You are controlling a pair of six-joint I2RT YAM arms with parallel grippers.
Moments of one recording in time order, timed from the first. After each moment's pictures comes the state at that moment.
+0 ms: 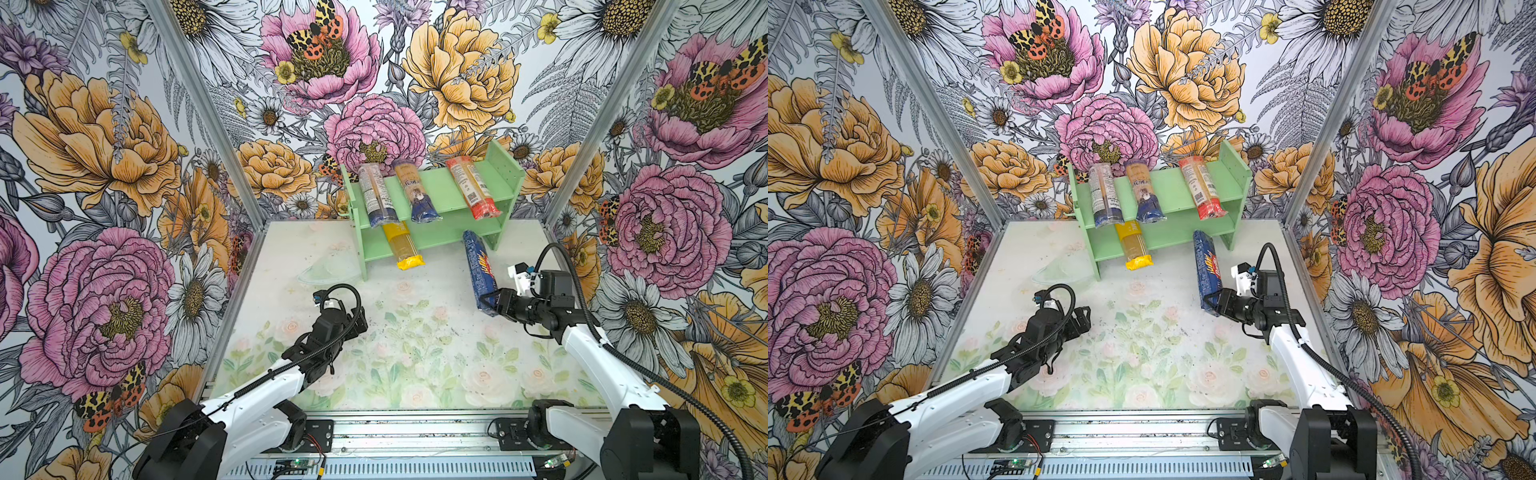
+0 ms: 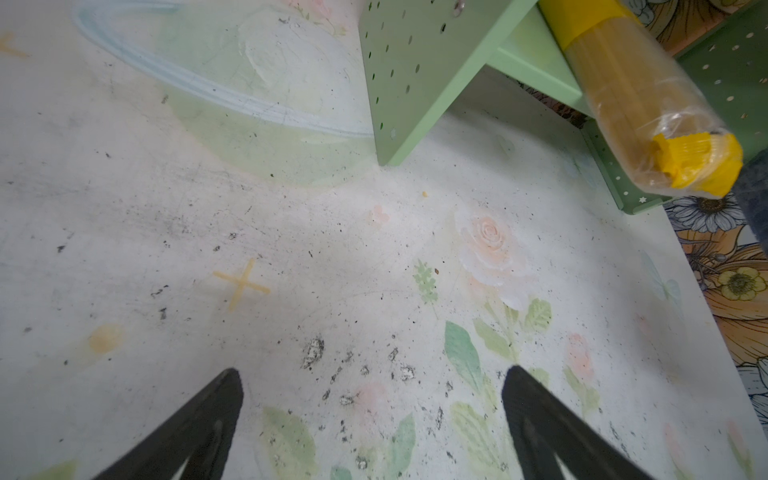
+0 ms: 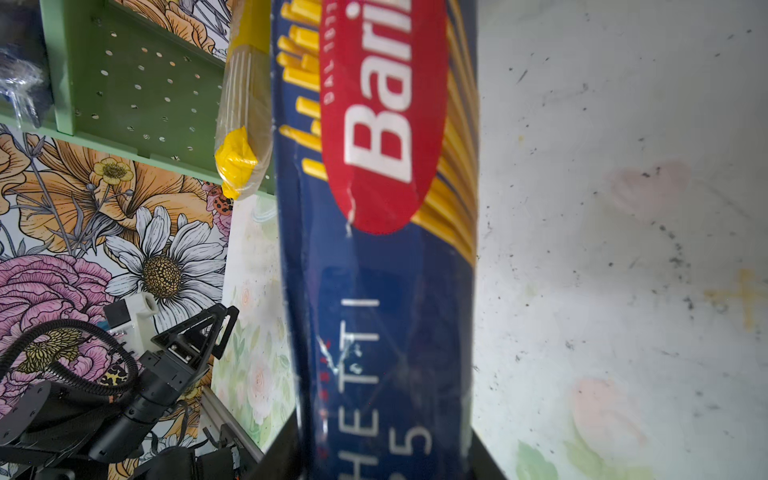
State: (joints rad) left arm -0.57 1.01 0.35 0.08 -0.29 -0.76; right arm -0.05 1.11 0.73 -0.44 -0.73 0.41
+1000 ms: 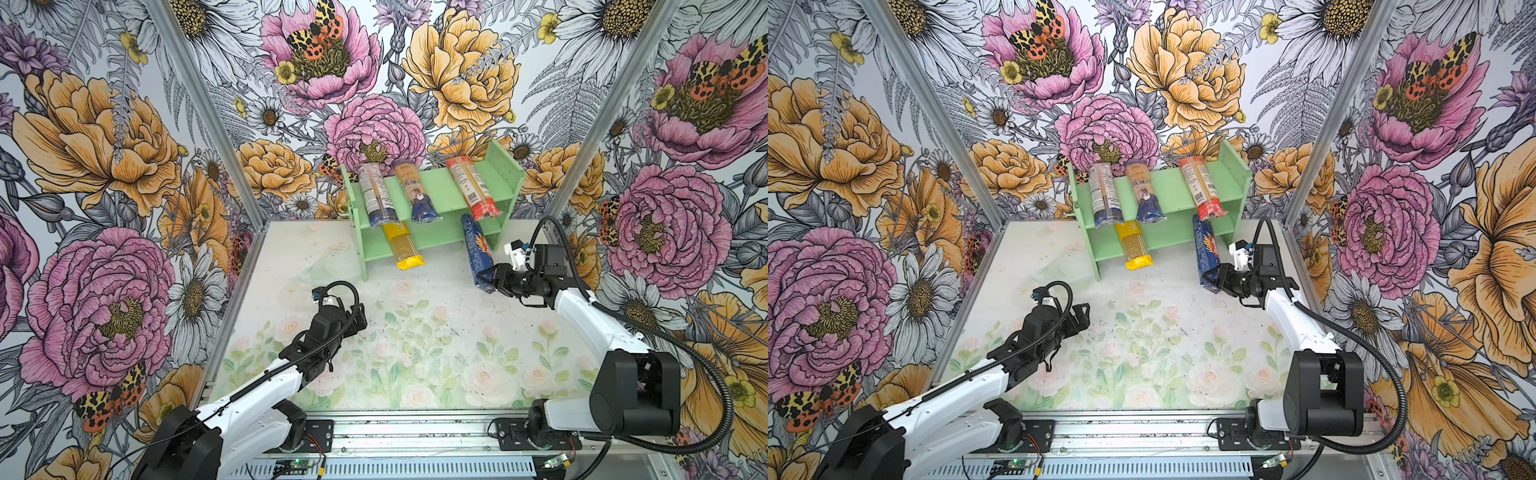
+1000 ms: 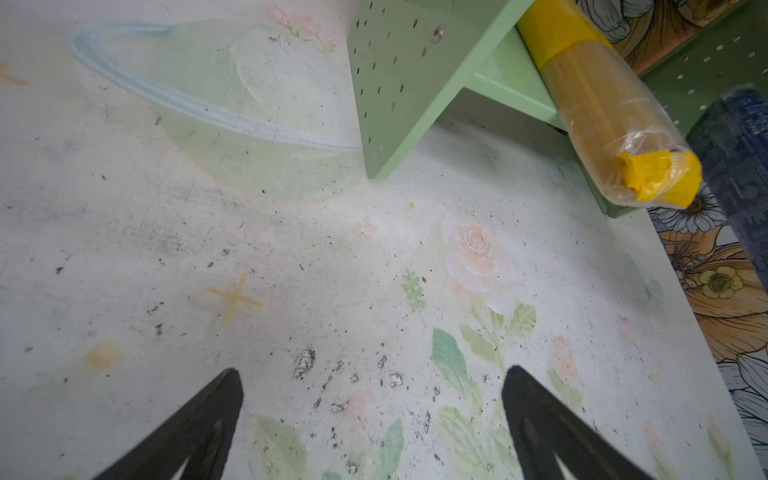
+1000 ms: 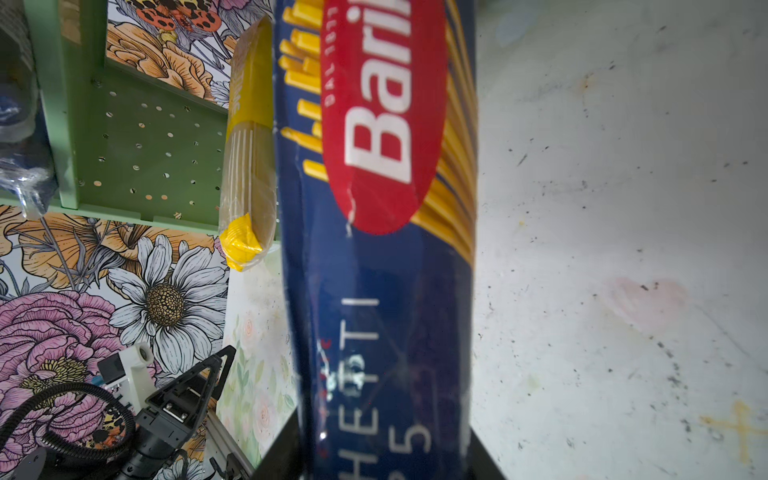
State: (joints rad) left arm -0.54 0.99 0.38 0.05 -0.26 -0.74; right arm -0.05 1.38 0.97 -0.43 -0.73 0.41
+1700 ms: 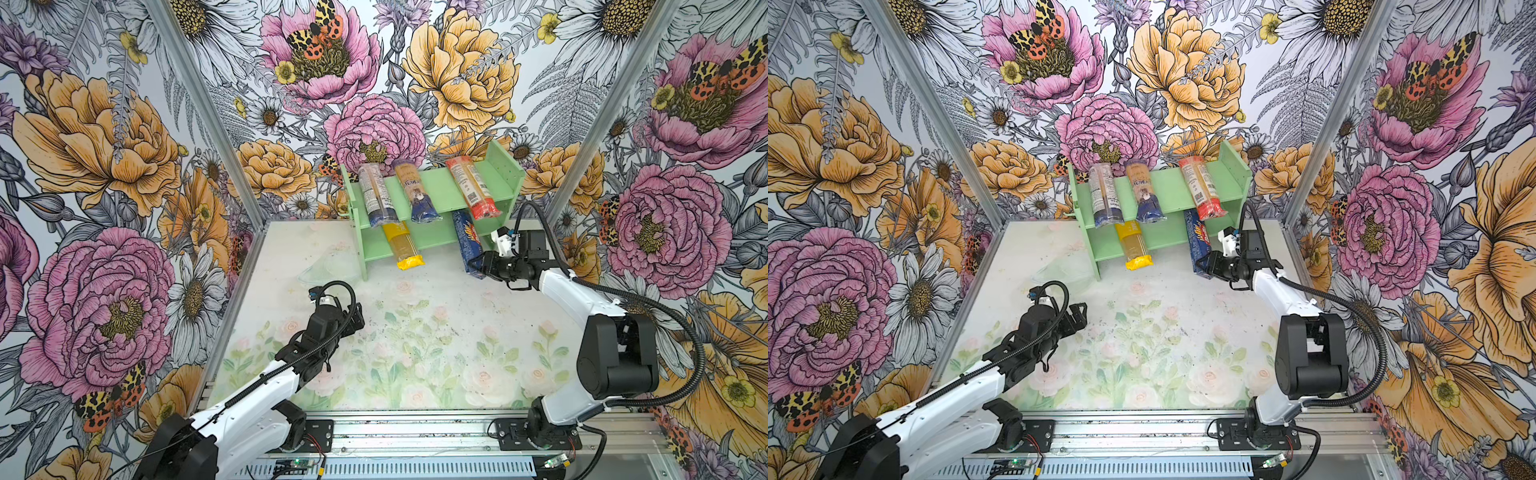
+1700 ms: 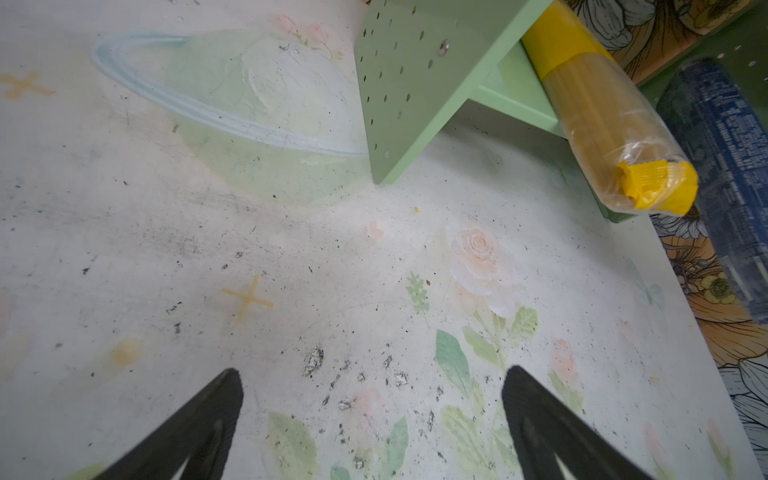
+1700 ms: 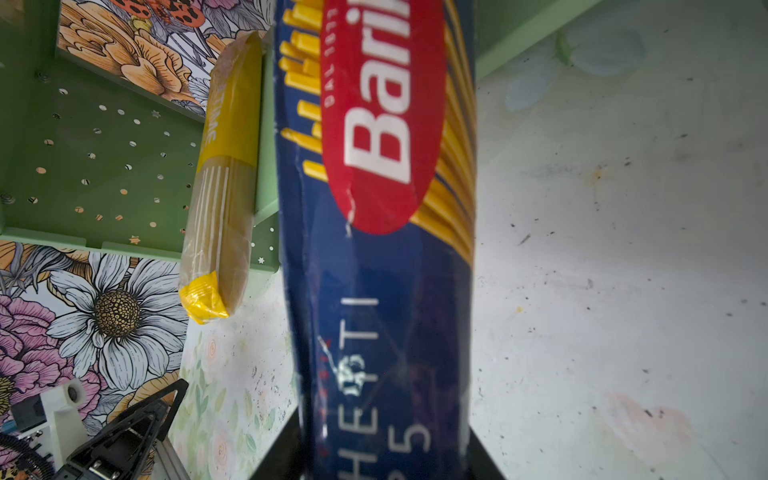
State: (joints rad) left arm -0.53 0.95 0.38 0.00 -0.26 -0.73; right arm 0.02 1.60 1.13 -0.35 -0.64 0.34
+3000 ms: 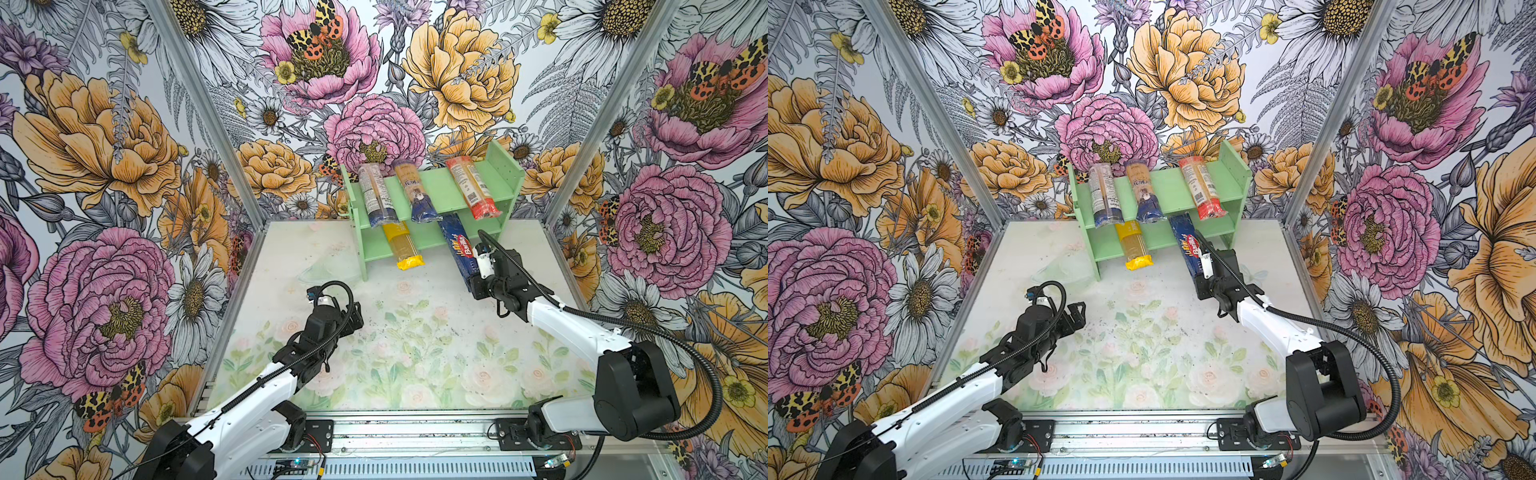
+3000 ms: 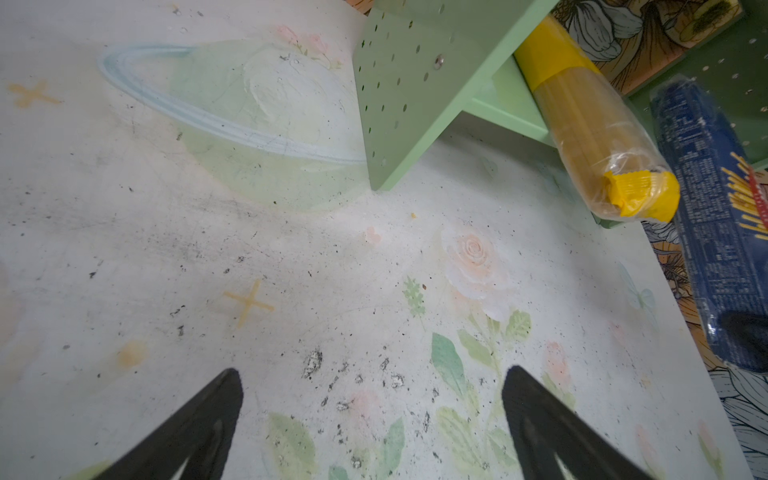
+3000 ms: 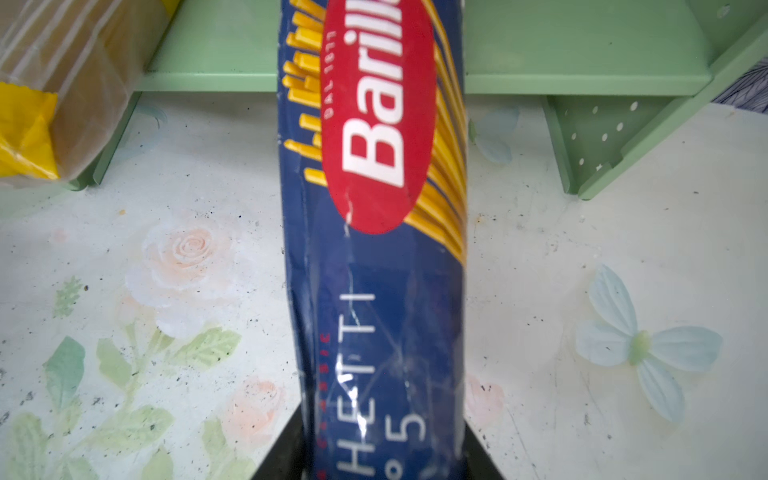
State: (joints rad) left arm -0.52 0.92 0.38 -0.01 -0.26 -0.73; right arm 0.29 1.39 0.88 -0.23 -0.01 -0.02
